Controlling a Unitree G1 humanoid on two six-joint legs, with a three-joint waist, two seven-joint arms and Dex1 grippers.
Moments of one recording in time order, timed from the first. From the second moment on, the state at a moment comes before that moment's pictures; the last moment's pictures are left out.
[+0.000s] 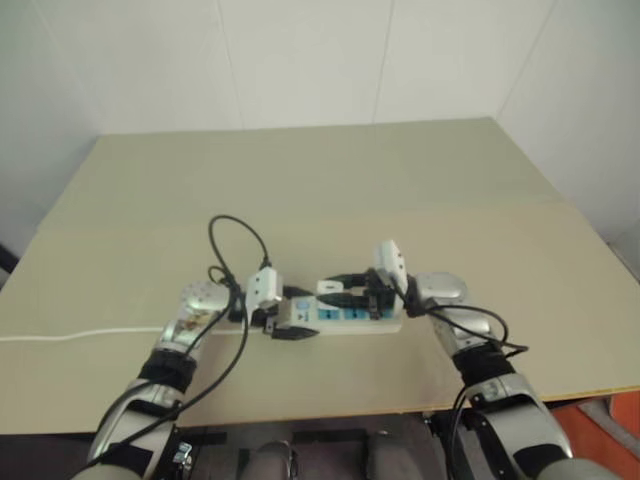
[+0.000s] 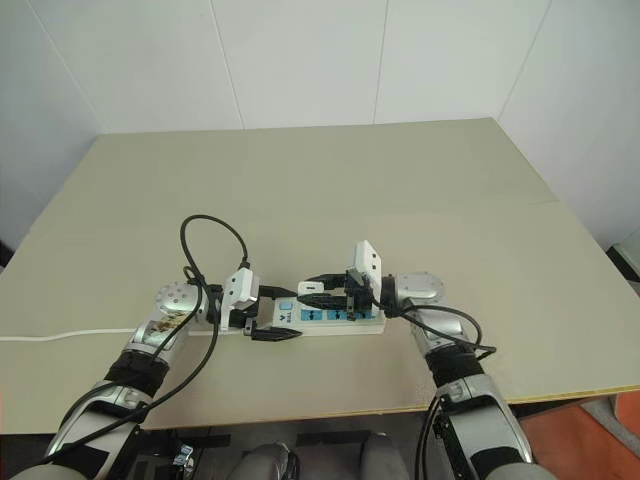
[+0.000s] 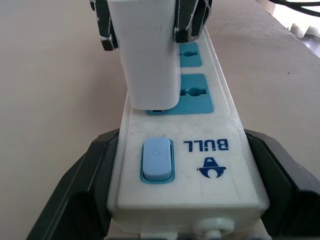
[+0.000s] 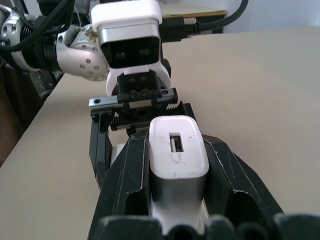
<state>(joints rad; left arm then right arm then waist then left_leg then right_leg) -0.54 0.44 -0.21 0.48 -0.19 -0.15 -1.35 -0.61 -0.33 0.18 0.44 0.31 -0.03 1.29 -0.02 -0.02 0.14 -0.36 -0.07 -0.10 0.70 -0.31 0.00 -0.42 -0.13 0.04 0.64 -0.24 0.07</state>
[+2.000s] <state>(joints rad) -0.50 0.63 -0.13 0.23 -0.30 0.04 -1.44 -0.61 -0.49 0.17 0.39 0.26 0.04 1.33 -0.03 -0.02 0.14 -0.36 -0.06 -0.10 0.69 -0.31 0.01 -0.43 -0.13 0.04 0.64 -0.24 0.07</state>
